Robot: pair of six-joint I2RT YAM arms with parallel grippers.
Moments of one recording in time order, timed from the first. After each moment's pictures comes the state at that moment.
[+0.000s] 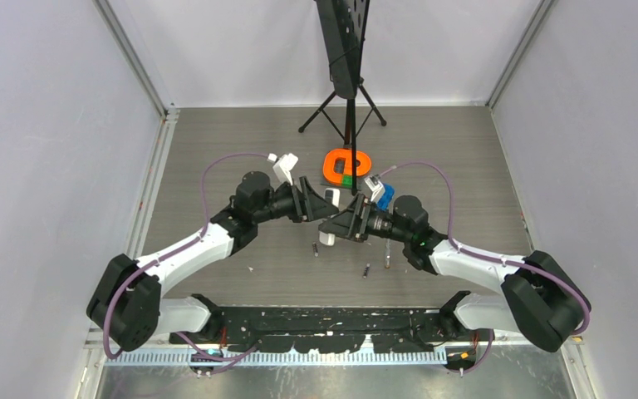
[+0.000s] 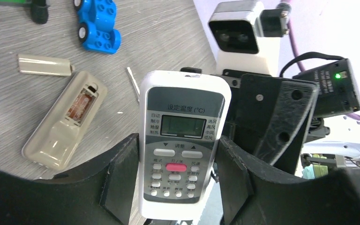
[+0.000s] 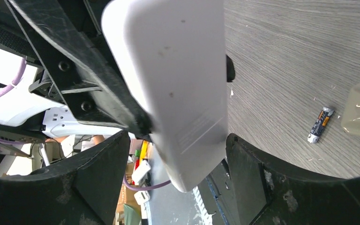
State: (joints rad) left arm -0.61 1.25 0.69 0.30 0.49 -0.83; right arm 0.67 1.23 0.45 0.66 -0.54 1.09
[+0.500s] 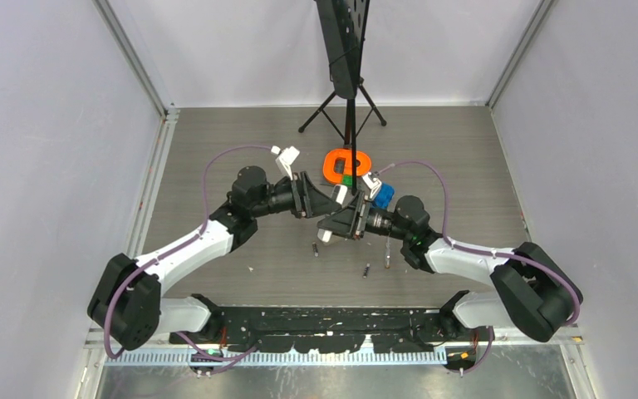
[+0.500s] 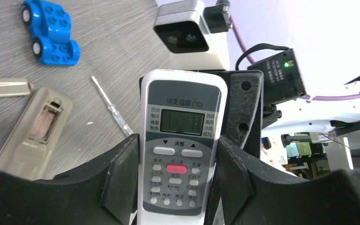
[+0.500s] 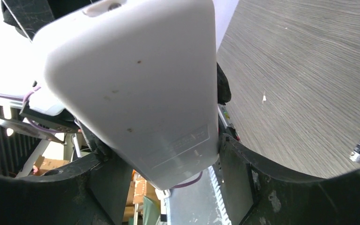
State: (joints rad) left arm -0.60 1.26 0.72 0.38 0.63 -0.85; right arm 0.67 1.30 0.43 0.86 -0.61 1.21
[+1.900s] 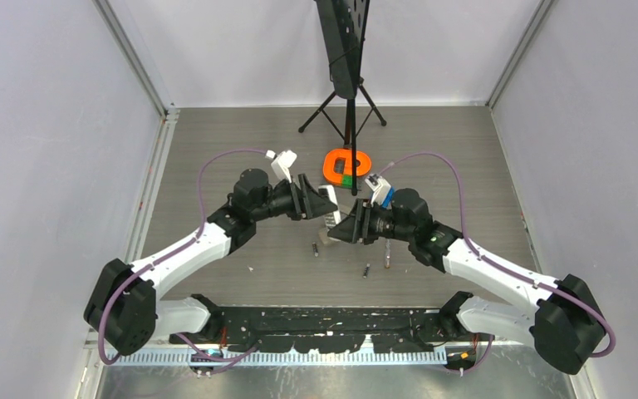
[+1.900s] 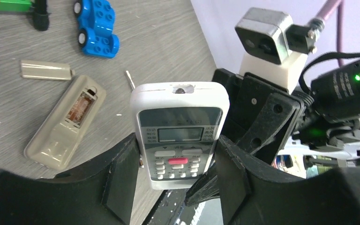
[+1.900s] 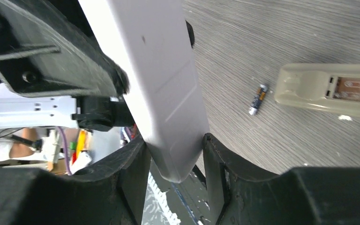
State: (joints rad) left arm -0.61 1.22 0.72 0.26 0.51 -0.82; right arm 0.69 1.07 0.57 0.15 -0.43 0.79
